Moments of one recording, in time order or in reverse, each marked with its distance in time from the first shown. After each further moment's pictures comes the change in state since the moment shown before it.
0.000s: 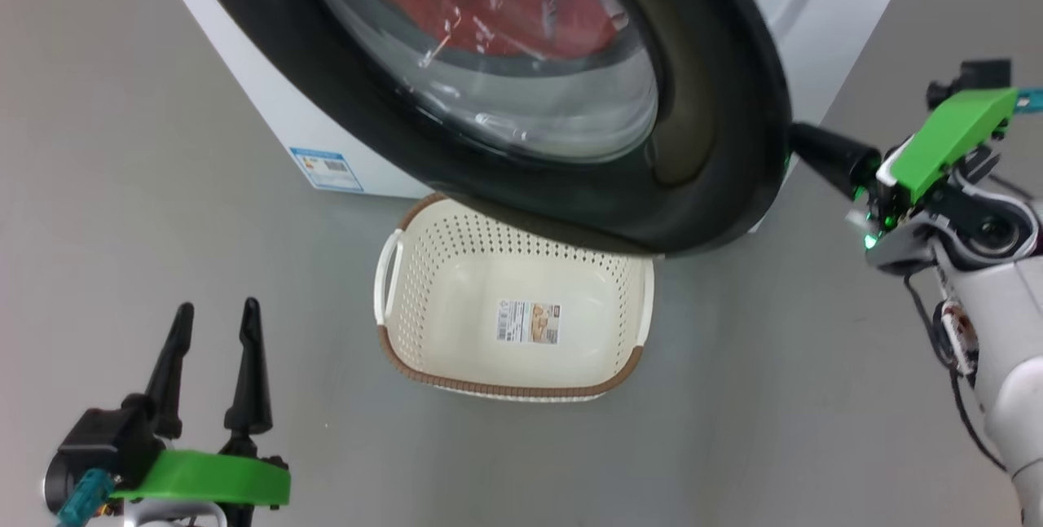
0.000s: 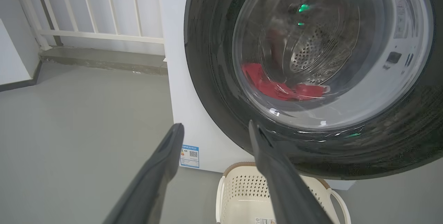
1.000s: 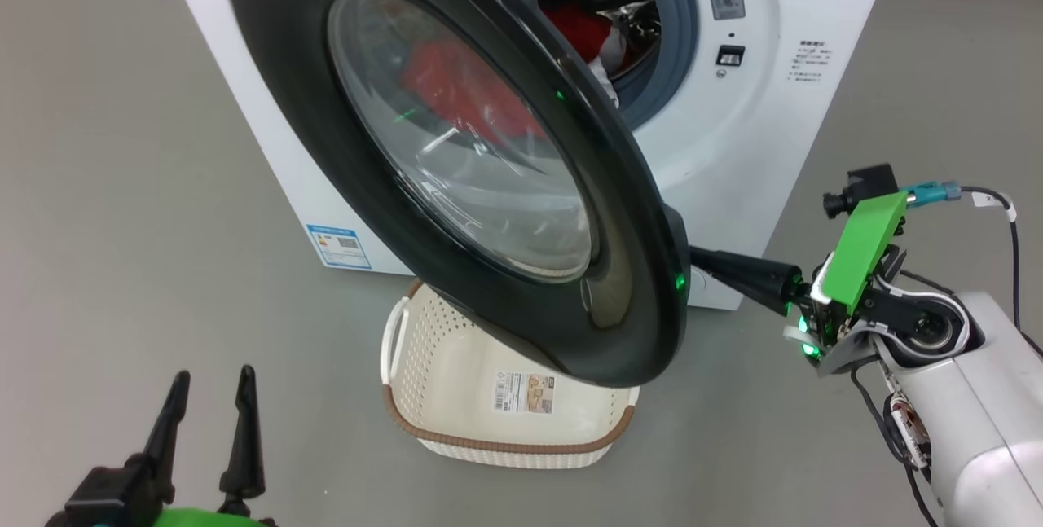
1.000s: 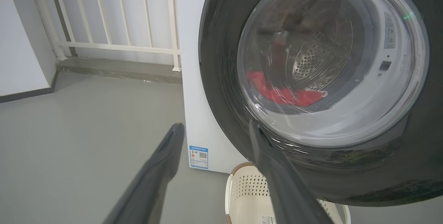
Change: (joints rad) left arm 0.113 0.012 0.021 0.007 0.035 0.000 0.000; right arm 0.218 0.049 0.059 -0.163 0.042 0.000 0.168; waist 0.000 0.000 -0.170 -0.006
